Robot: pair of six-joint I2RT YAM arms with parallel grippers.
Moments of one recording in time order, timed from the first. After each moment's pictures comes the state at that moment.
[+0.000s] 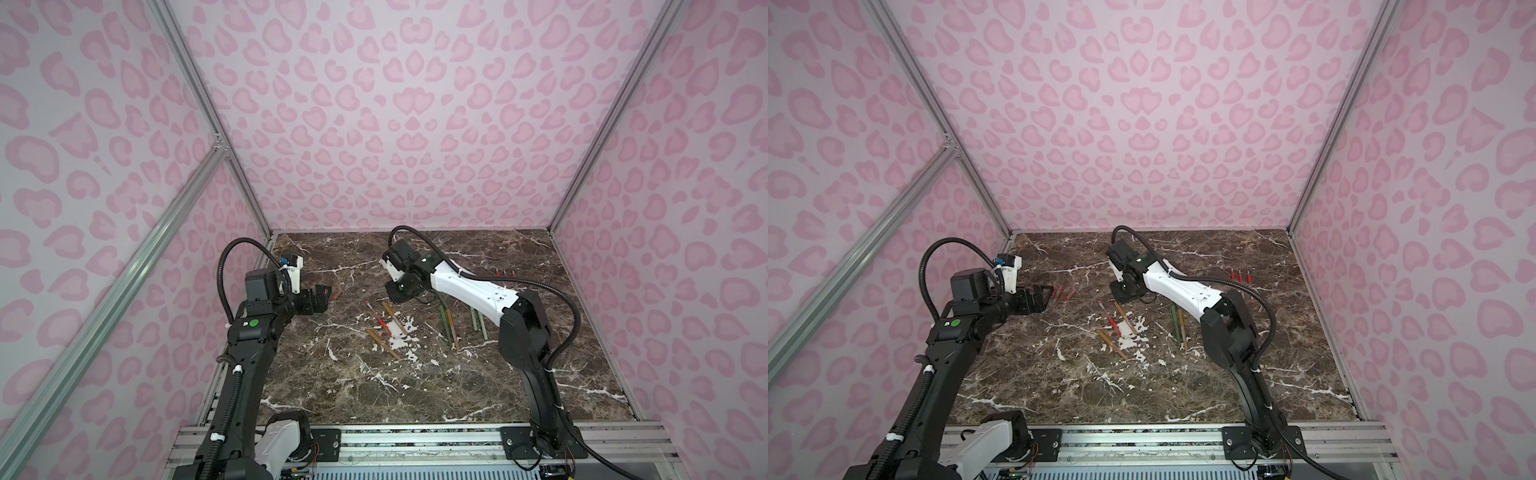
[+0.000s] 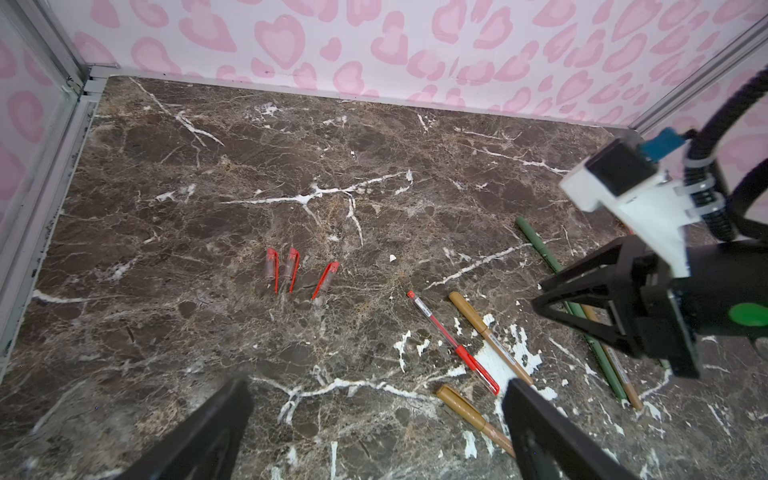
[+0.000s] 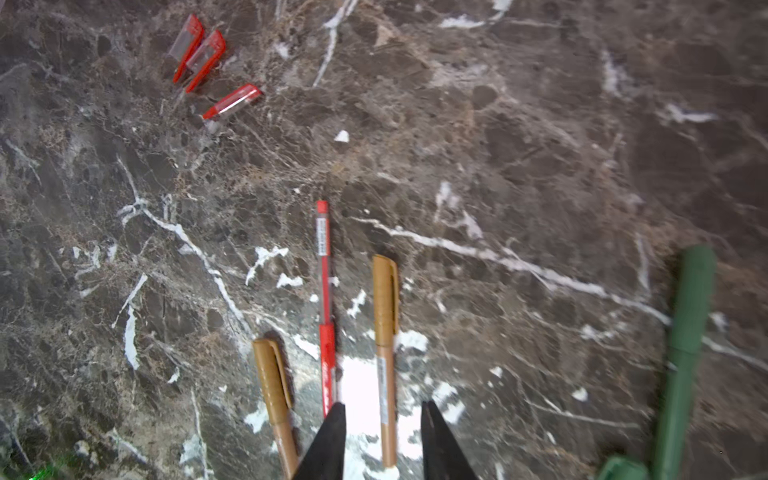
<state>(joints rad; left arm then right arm) 0.10 1.02 0.90 -0.53 0.38 -0.03 0.78 2.21 2.00 -0.93 -0.06 0.27</state>
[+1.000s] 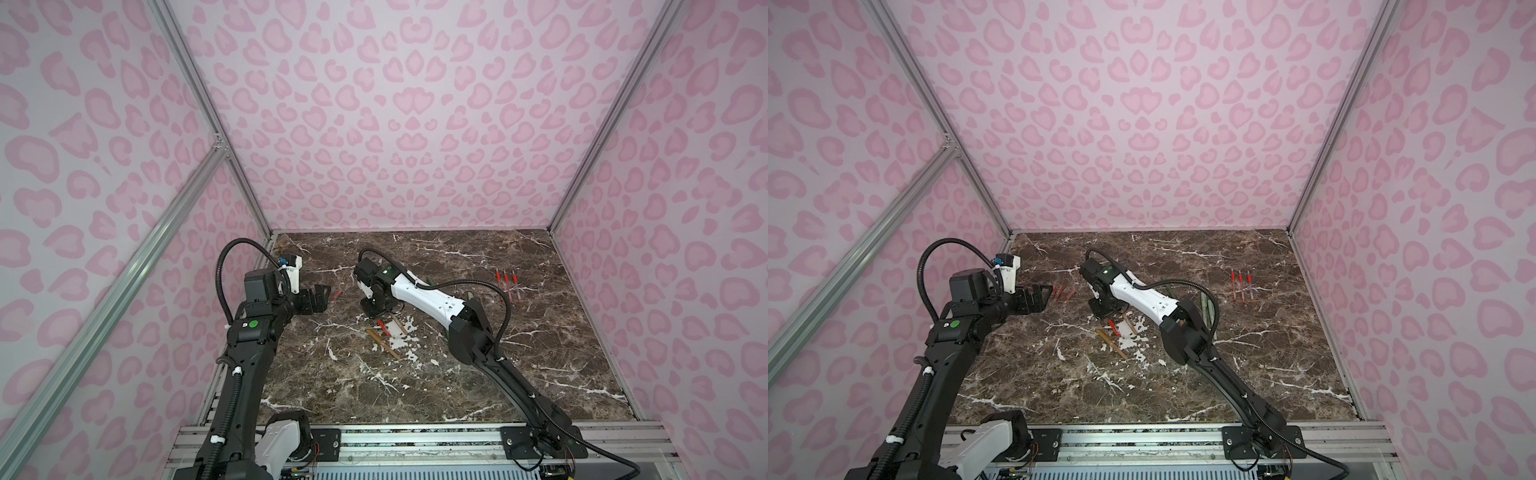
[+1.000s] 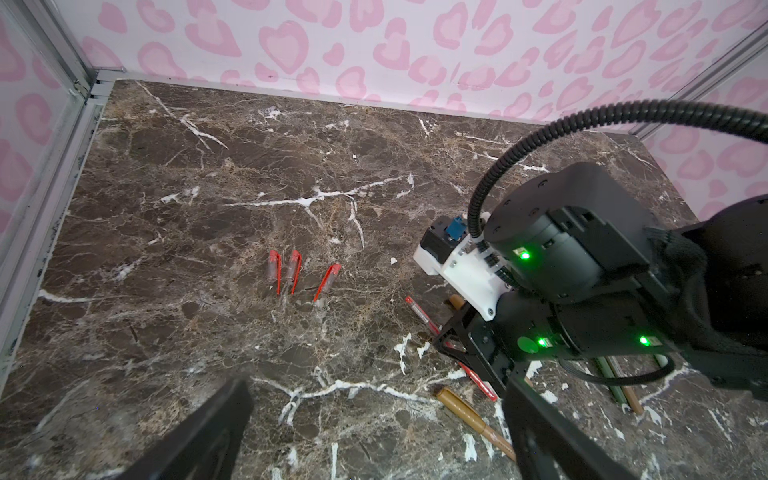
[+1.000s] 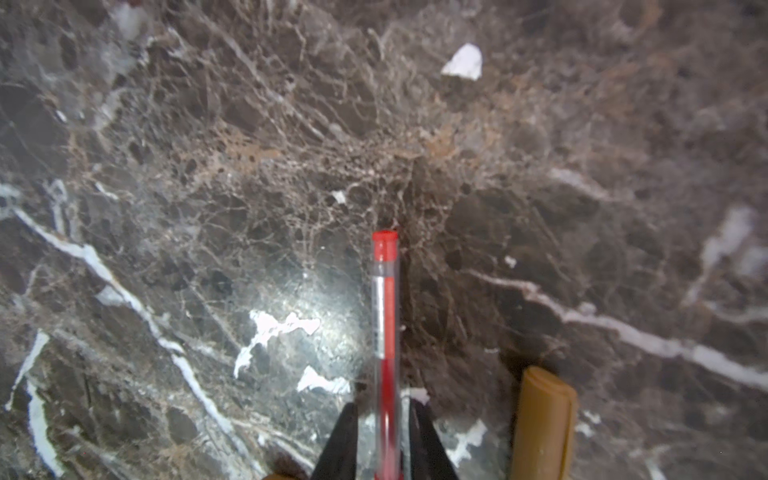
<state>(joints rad) 0.11 1.01 0.89 -0.52 0.39 -0.03 0.86 2.68 2.54 -1.20 -0.09 0.30</state>
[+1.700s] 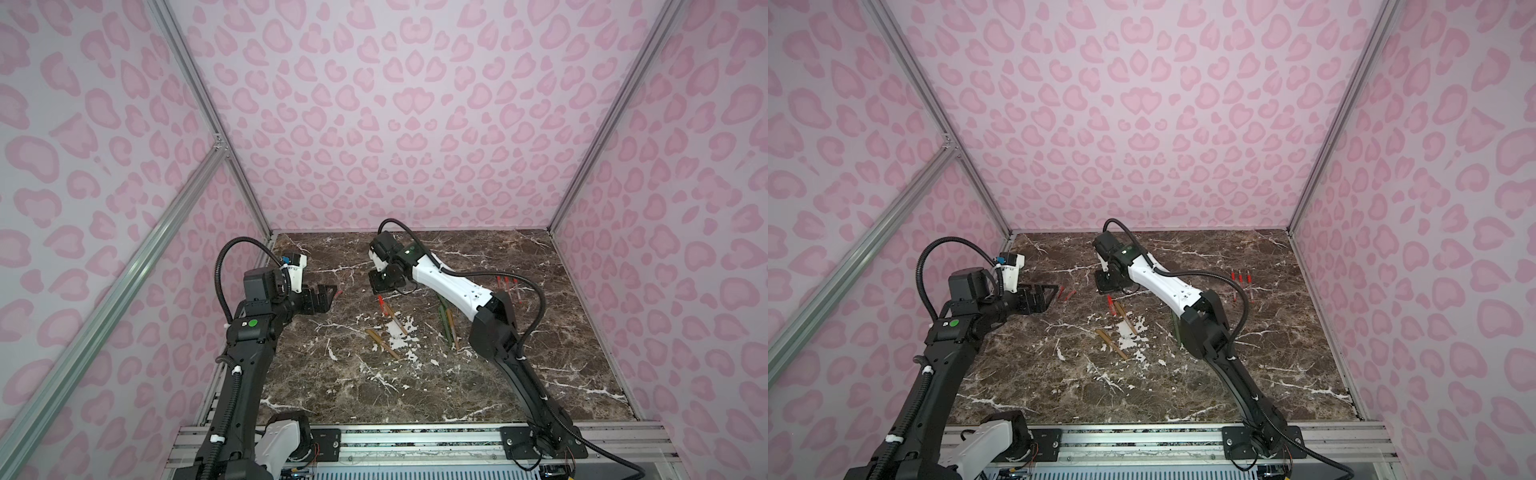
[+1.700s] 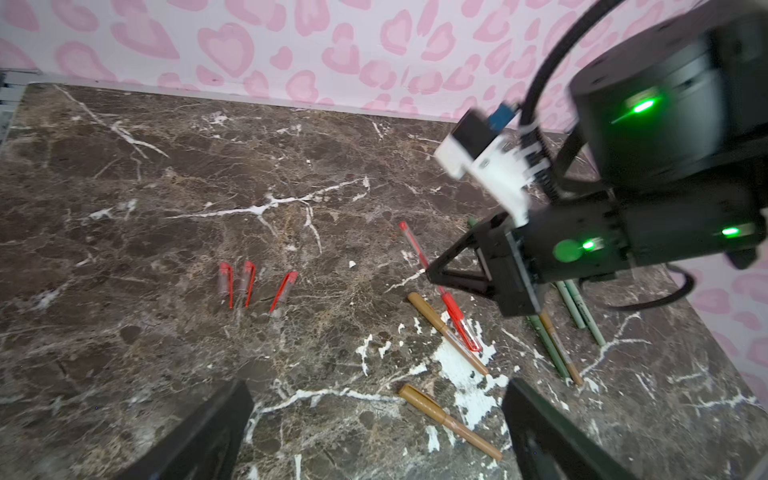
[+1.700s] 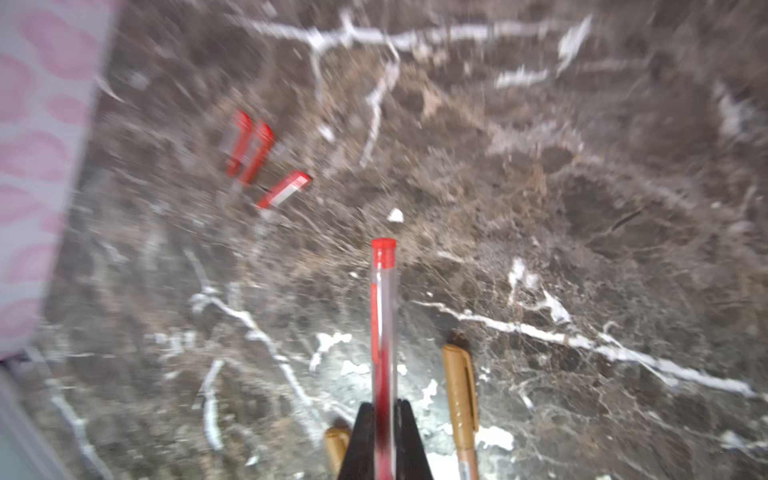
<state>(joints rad) 0.11 1.02 0.93 -0.53 0.54 -0.03 0.77 2.36 2.30 -0.96 -0.17 0.47</state>
